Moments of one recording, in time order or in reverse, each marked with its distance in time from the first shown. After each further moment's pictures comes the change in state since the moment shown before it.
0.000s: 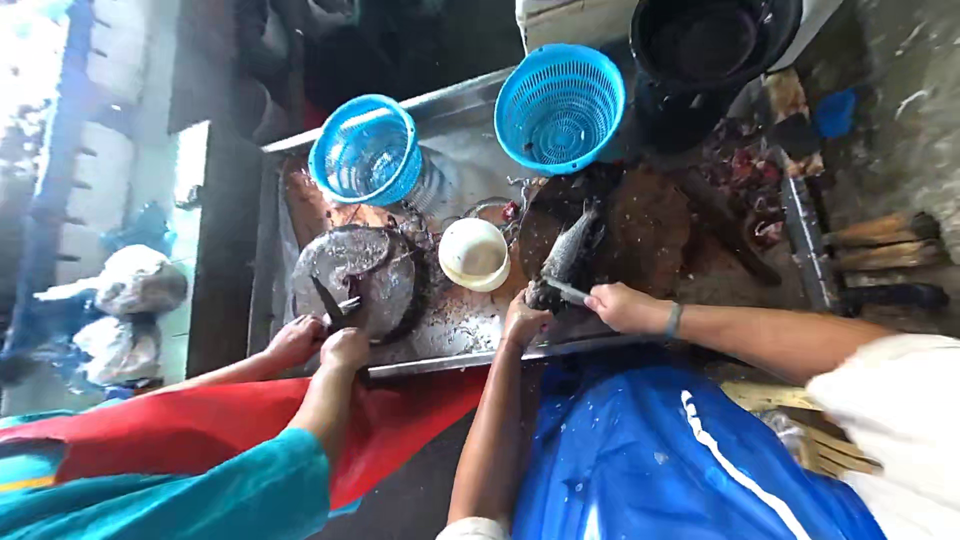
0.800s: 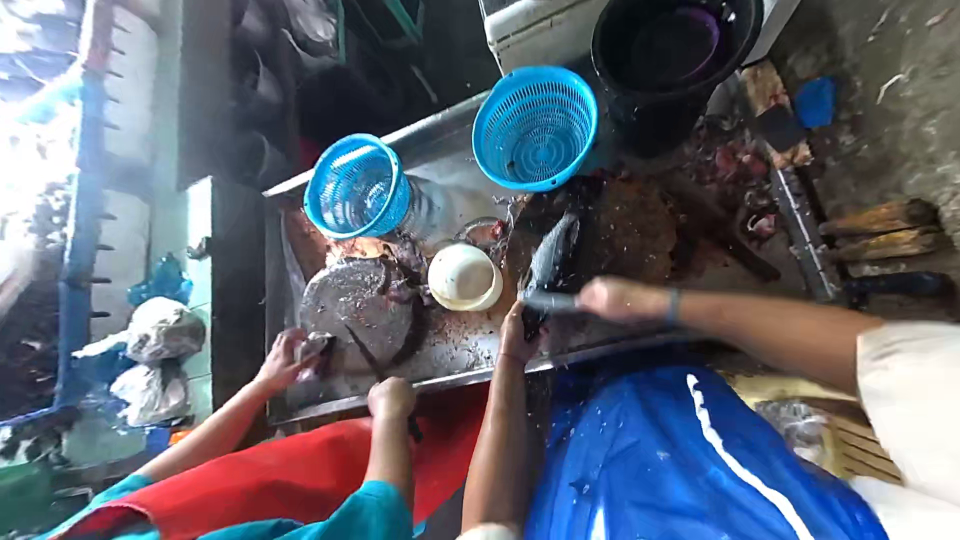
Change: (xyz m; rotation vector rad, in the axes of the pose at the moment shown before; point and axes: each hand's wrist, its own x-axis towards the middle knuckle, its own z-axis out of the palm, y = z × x) left_hand 0.017 0.021 0.020 -0.622 0.014 -0.218; right_hand 0.014 0.017 -0.025 0.209 -0.303 -0.062
